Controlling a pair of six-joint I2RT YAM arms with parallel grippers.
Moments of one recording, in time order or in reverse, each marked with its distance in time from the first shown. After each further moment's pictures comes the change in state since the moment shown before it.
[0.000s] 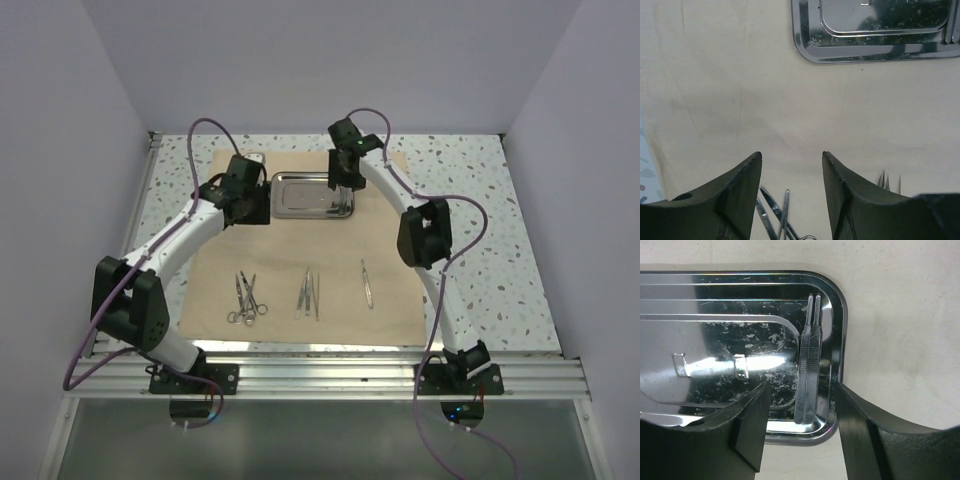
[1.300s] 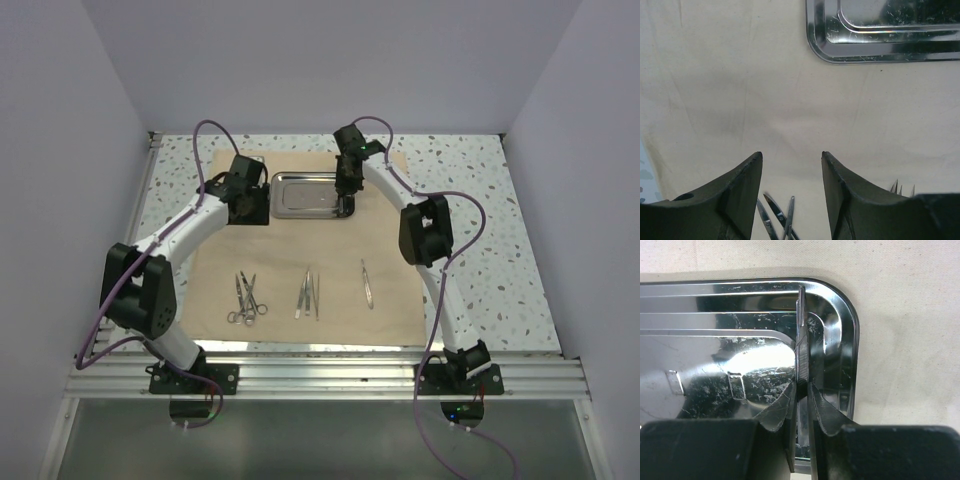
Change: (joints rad) left arm 0.028 0.083 0.018 -0.003 0.000 0.000; right arm -0.031 0.035 -0.071 0.102 -0.102 0.039
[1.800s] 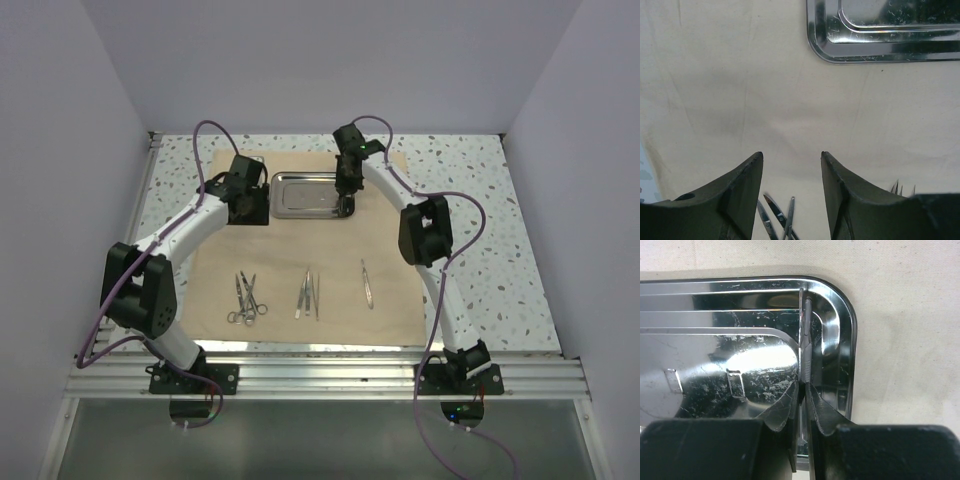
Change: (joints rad) left arm 0.003 0.005 0.000 0.000 0.005 0.000; right arm 0.000 -0.002 0.016 -0.020 0.013 -0.003
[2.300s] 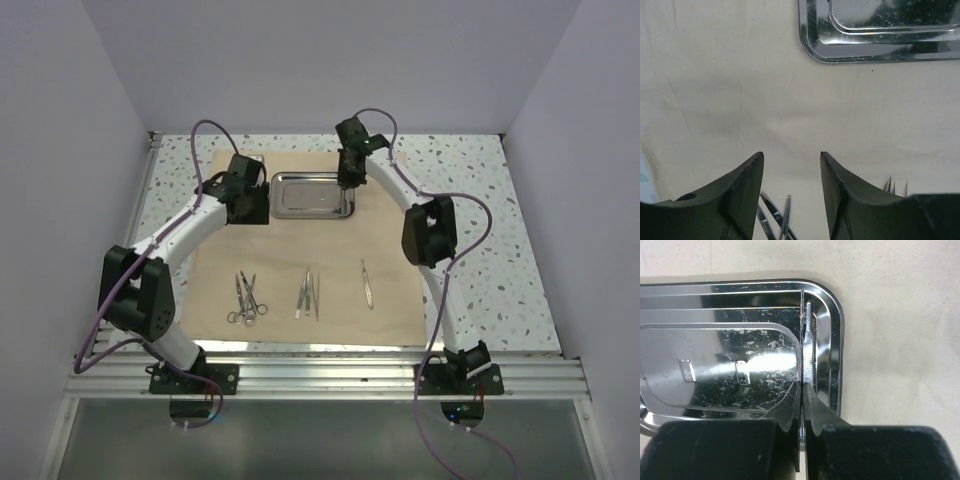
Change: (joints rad) left arm 0.000 -0.017 -0.001 0.004 0.022 -0.002; right arm -0.003 -0.052 0.000 -0.023 0.023 -0.013
